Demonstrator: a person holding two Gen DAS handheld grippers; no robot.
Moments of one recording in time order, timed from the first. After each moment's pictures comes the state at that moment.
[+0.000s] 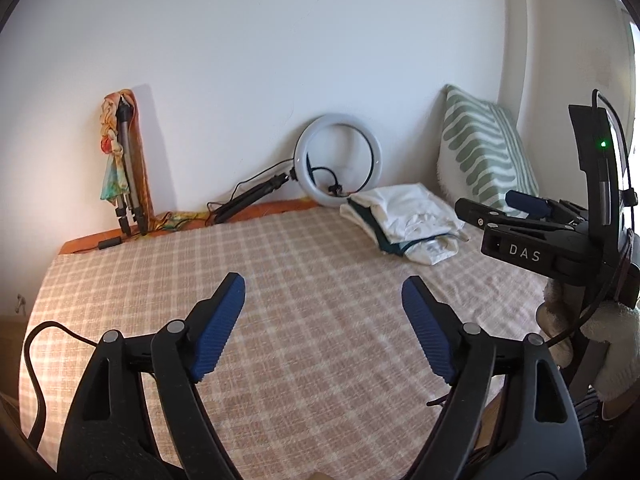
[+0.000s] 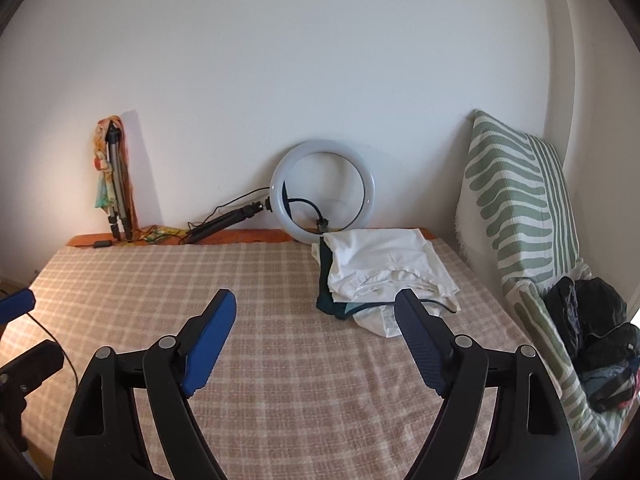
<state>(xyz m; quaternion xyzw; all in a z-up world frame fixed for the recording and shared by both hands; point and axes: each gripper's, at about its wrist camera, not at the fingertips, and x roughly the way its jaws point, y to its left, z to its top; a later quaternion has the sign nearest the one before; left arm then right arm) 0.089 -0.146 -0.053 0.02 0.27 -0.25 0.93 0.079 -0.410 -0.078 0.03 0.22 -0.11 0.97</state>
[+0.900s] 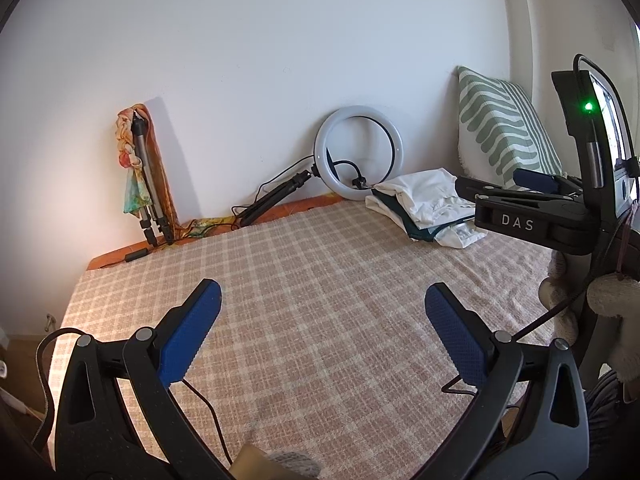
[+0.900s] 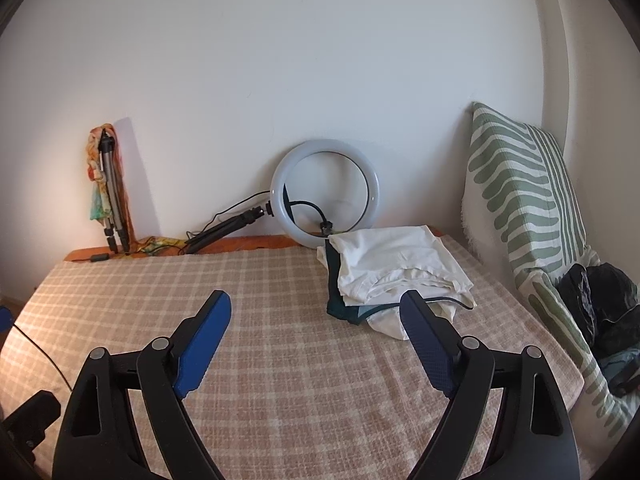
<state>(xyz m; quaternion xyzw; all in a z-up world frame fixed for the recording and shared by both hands) 0.084 -0.143 -0.065 0.07 0.26 -0.21 0.94 0.096 -0.407 -0.096 0.05 0.20 -0.11 0.97</state>
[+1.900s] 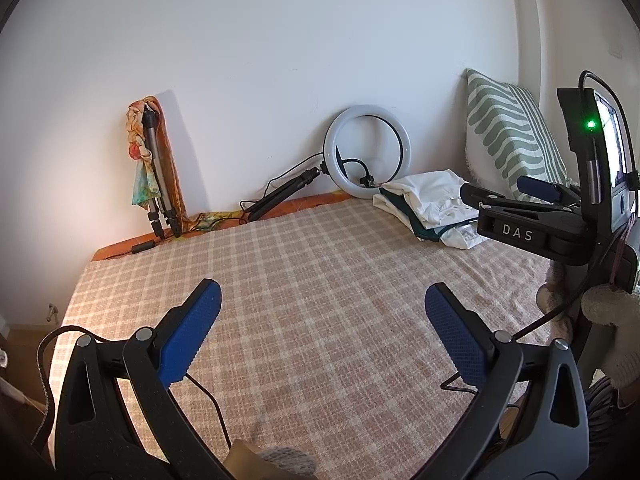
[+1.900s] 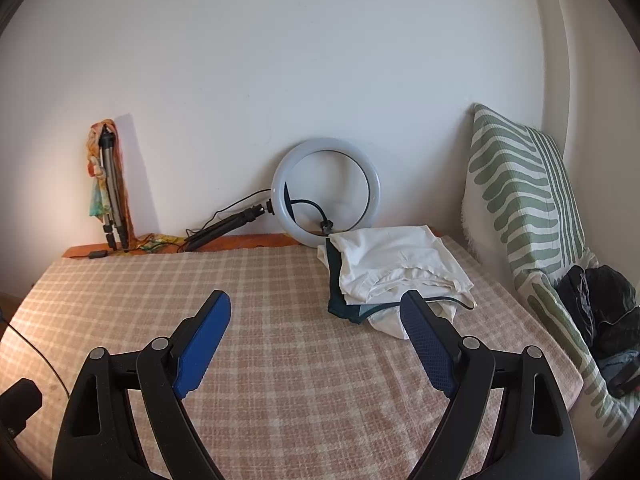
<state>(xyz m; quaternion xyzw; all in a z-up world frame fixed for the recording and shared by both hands) 0.086 -0.134 -0.063 0.06 0.26 -0.21 0.94 0.097 -0.403 -0.099 0.05 0.20 -0.11 0.97</state>
